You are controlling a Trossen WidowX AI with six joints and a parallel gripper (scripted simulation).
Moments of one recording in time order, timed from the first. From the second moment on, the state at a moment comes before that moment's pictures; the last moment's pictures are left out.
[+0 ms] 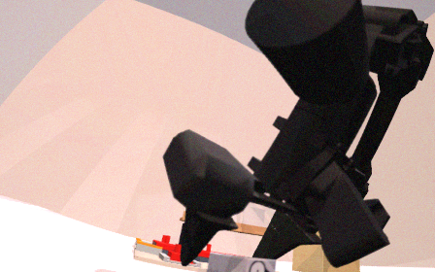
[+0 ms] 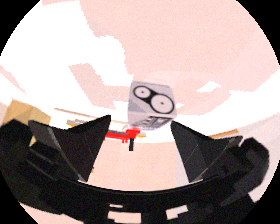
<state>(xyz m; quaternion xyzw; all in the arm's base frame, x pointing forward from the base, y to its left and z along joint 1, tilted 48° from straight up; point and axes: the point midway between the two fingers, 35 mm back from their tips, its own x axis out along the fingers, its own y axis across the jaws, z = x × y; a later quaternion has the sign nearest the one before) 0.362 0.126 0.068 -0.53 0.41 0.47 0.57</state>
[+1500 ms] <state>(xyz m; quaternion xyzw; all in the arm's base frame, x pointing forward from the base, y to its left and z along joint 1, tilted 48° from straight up) 0.354 0.122 0.109 -0.47 0.45 0.44 0.62</state>
